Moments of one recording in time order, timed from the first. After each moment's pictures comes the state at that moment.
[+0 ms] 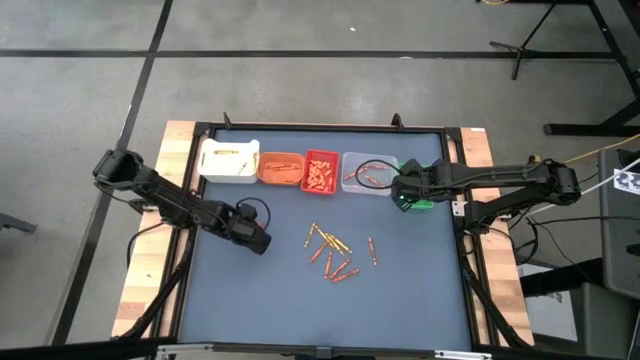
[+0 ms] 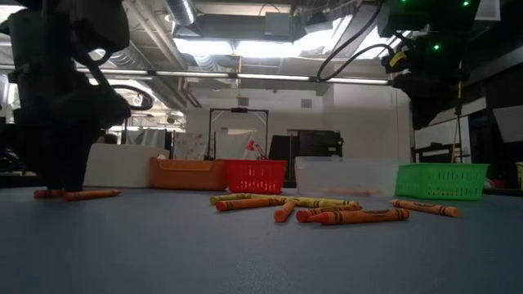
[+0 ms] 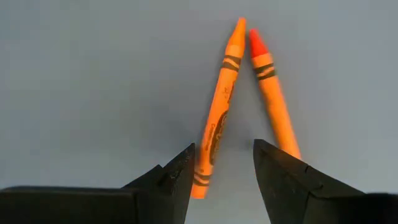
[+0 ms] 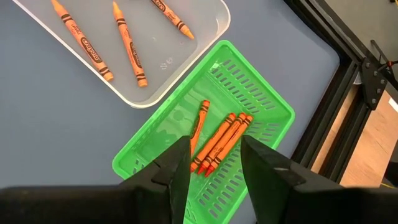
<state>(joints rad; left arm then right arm) -0.31 1.37 0.59 -0.59 -0.15 -1.46 -0.05 1.24 0.93 -1.18 0.50 0.78</state>
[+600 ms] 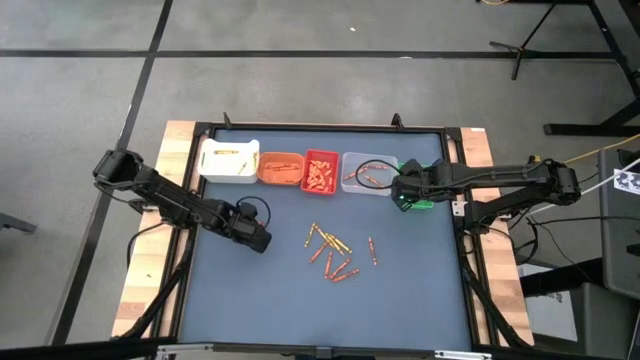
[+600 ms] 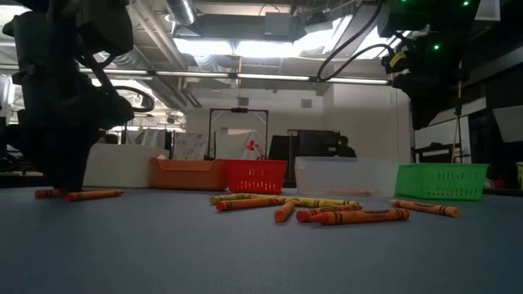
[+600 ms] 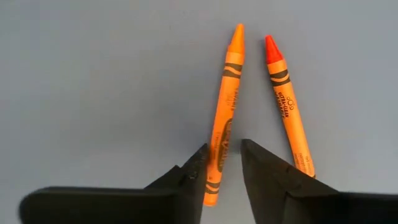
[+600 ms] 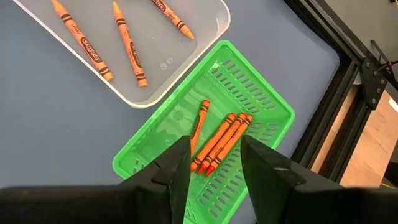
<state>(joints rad) -0.29 1.37 0.59 -0.60 -0.15 -1.46 -0.05 1.24 0.93 -1.18 0.50 0.78</state>
